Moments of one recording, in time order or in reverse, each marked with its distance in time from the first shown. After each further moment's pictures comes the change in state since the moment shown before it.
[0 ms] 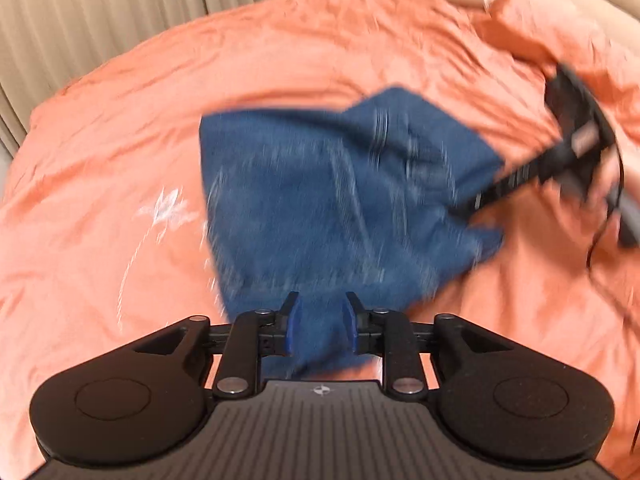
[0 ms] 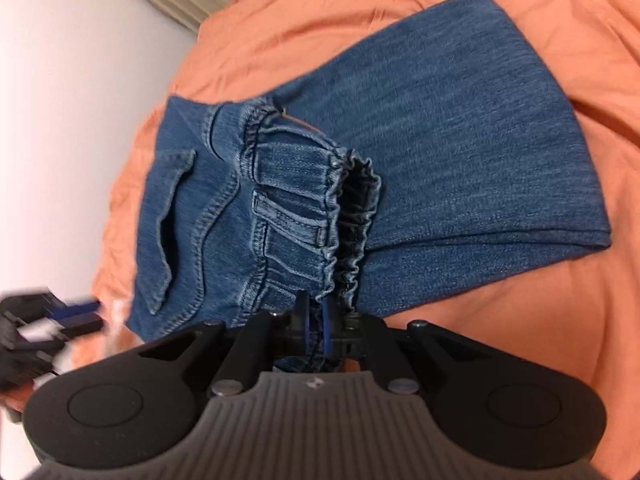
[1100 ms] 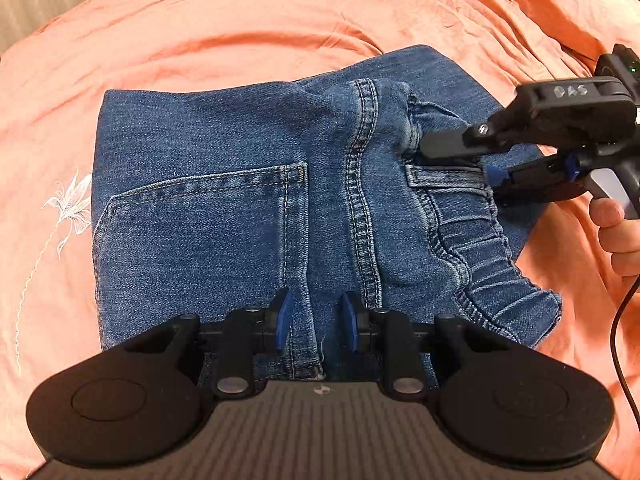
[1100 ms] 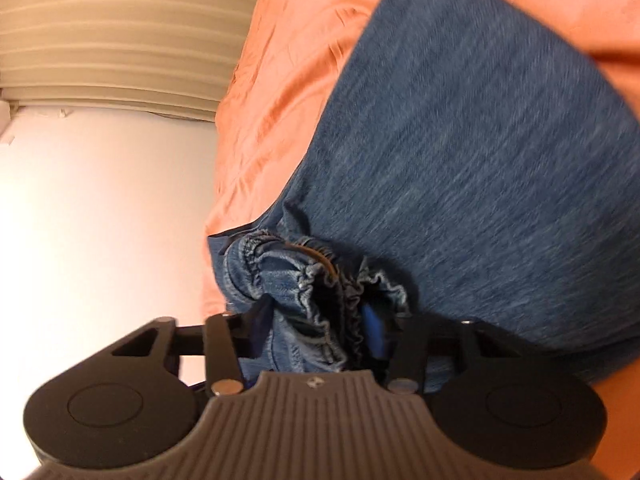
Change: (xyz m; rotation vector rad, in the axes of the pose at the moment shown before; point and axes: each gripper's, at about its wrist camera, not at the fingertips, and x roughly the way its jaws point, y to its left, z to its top) left arm 0.124 -0.022 0.047 -0.112 0.154 -0.031; right arm 0.022 -0.057 0.034 0.433 -0.100 0.363
